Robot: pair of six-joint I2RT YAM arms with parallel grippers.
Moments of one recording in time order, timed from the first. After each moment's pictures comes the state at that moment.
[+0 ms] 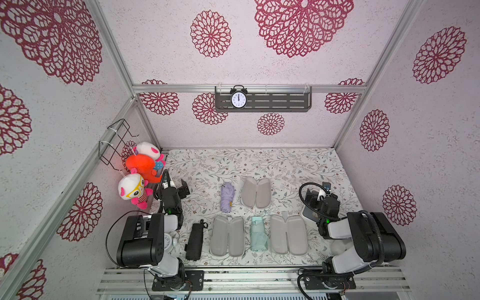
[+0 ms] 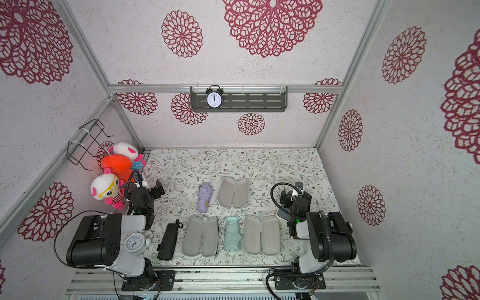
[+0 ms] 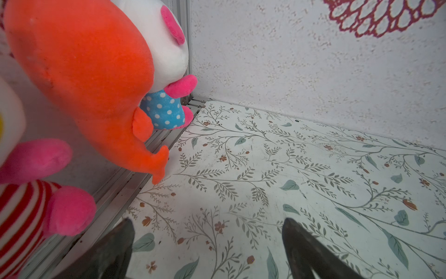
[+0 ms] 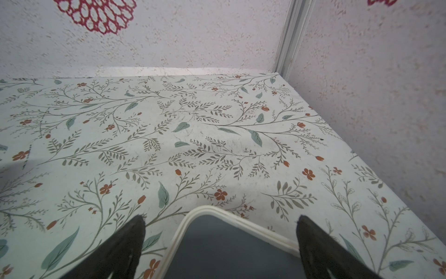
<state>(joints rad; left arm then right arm) 0.10 1.55 0.42 0.88 -0.28 -0.08 0.03 1.55 0.26 1.01 0.18 0.01</state>
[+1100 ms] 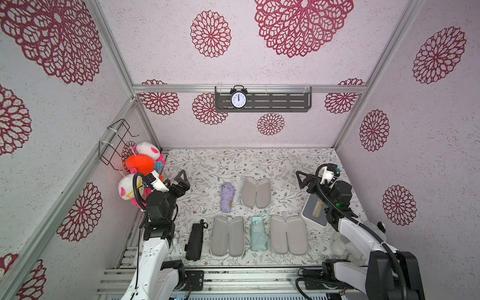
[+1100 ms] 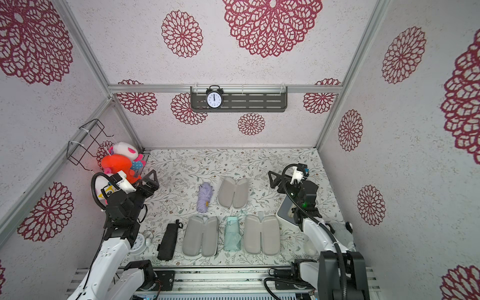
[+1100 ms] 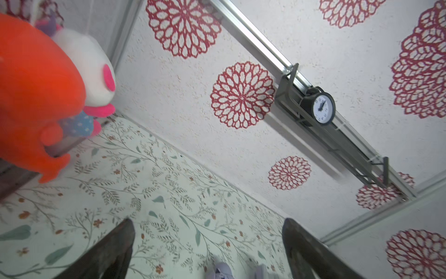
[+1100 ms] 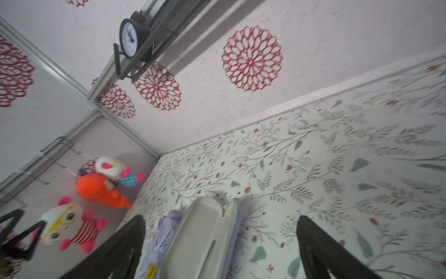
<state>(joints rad) 0.09 0.82 0.48 0.26 0.12 -0.65 0.04 1.20 0.54 0.53 -0.53 0.63</state>
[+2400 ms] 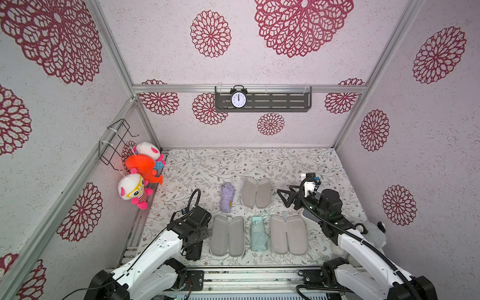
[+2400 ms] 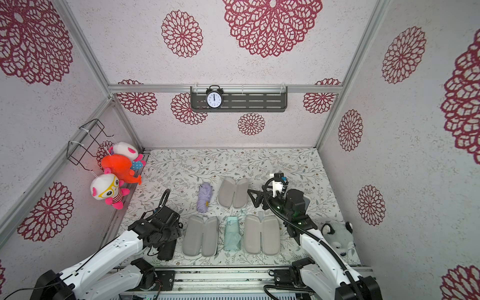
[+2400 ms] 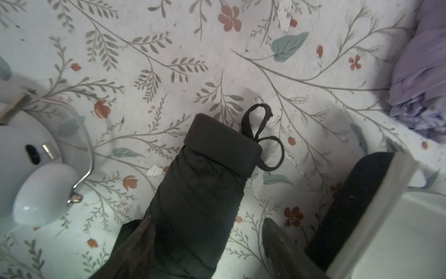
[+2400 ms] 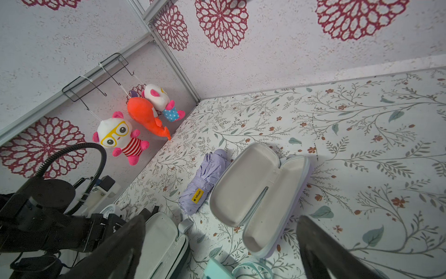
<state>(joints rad) -0.54 1.00 0.53 -0.85 -0.23 -0.95 0.32 0.94 0.47 0.28 -0.47 0.44</state>
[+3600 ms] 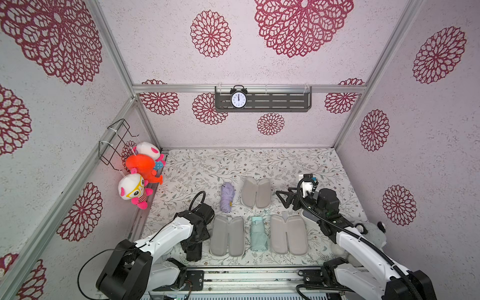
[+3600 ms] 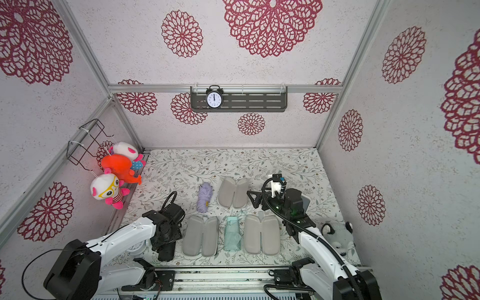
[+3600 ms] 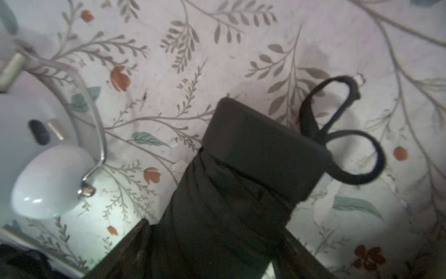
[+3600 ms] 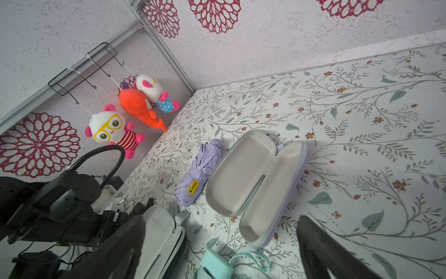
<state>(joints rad) -0.50 1.27 0.58 -0.89 -0.22 -0.97 0.32 0.97 0.47 0.25 -0.47 0.44</state>
